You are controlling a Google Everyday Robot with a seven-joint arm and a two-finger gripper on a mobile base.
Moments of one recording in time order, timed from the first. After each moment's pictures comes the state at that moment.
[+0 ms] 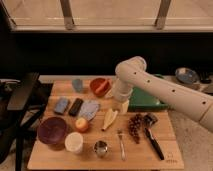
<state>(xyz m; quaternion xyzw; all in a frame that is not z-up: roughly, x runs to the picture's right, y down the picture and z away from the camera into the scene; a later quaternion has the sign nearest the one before) 0.056 0.085 0.750 -0.27 -0.21 -0.29 0.89</state>
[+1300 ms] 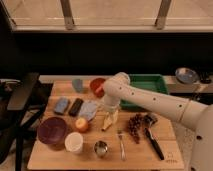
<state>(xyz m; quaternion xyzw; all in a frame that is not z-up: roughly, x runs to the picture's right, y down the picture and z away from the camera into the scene) 0.006 0.156 0.817 -0.27 -0.26 -0.36 0.85</state>
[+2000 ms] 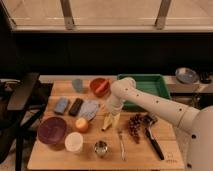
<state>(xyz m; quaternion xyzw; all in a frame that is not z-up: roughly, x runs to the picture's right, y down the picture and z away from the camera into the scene) 0.016 0.173 0.848 -0.29 -0.29 -0.29 0.87</state>
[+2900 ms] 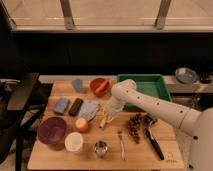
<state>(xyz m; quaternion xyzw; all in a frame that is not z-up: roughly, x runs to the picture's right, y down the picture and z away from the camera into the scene) 0.016 0.172 0.844 -0.27 -0.28 -0.29 0.87</state>
